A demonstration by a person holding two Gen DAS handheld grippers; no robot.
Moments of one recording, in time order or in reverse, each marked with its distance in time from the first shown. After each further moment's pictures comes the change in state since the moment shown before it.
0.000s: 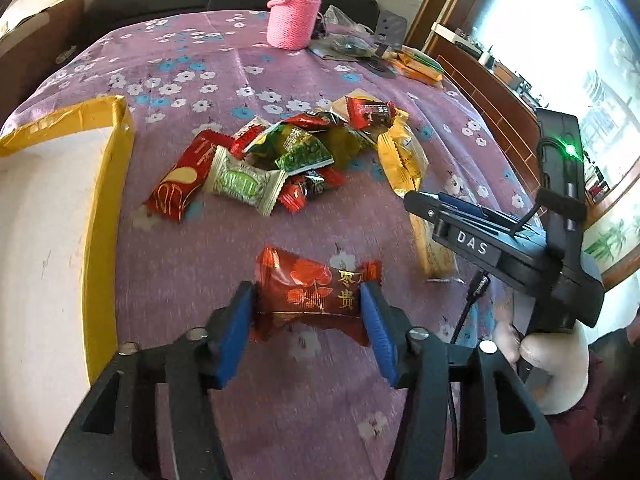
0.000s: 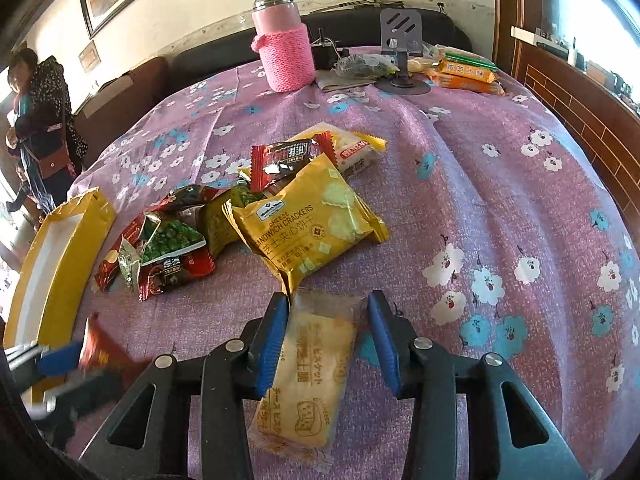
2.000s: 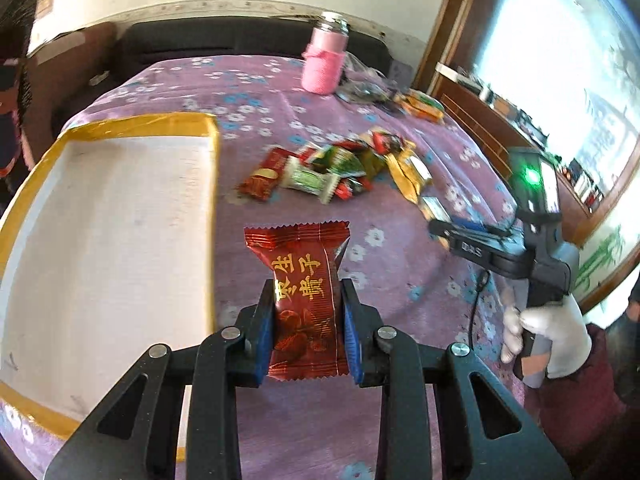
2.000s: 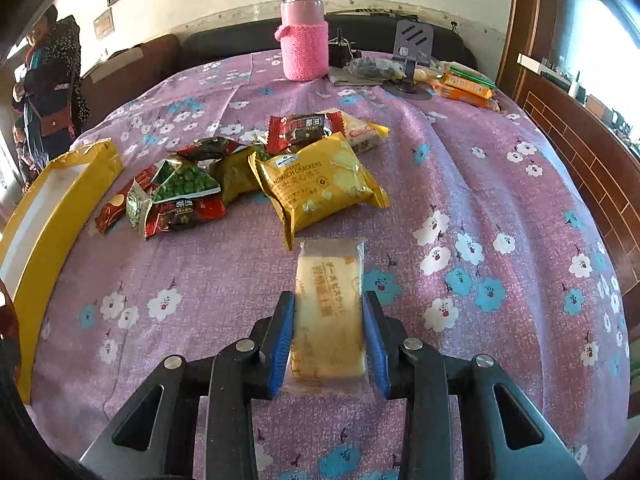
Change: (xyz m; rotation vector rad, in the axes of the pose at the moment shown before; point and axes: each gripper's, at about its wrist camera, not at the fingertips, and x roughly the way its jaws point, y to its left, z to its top) left arm -0.076 0.042 -0.056 -0.009 -0.179 0.040; right arm -0.021 0.011 -0.034 -0.115 -0.013 -0.057
